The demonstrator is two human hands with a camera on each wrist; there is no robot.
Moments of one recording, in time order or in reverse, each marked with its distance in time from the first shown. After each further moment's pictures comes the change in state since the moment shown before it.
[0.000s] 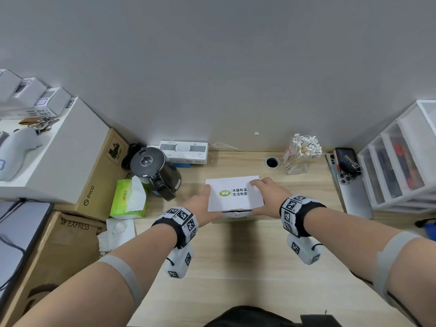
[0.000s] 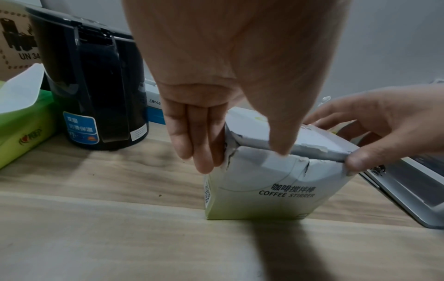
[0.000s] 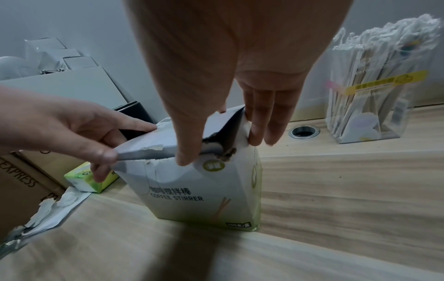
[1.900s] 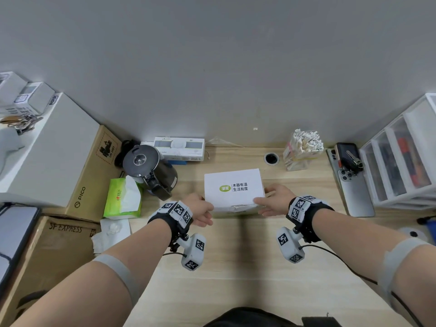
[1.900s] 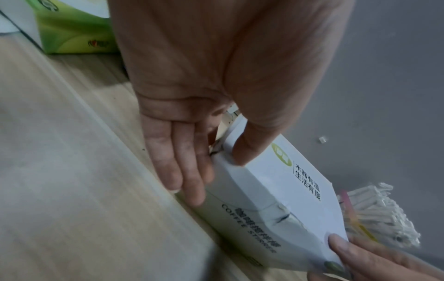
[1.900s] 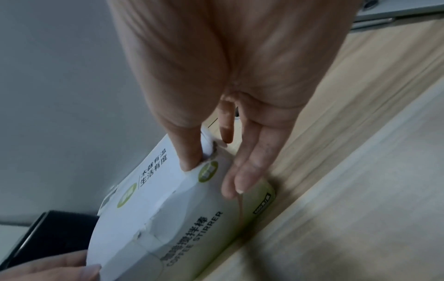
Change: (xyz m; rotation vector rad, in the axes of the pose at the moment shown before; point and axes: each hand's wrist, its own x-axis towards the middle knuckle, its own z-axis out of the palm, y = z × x) left_hand 0.026 0.000 0.000 -0.765 -0.205 -0.385; right_hand 0.014 0.017 0.016 1.005 -0.085 0.441
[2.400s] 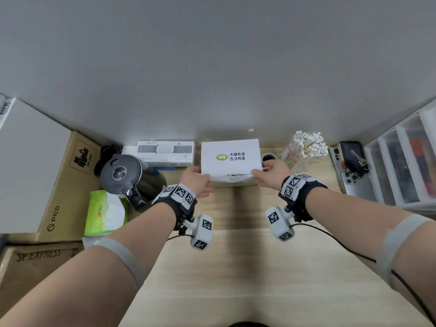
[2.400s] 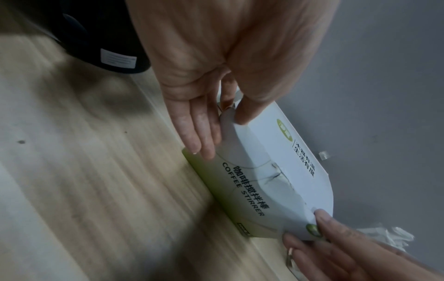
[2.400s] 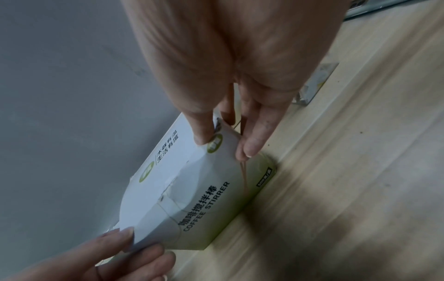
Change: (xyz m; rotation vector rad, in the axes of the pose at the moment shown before) left_hand 0.067 0.077 -0.005 -0.342 0.169 0.164; right_hand 0.071 -0.054 -0.028 -0.022 0.171 -0.163
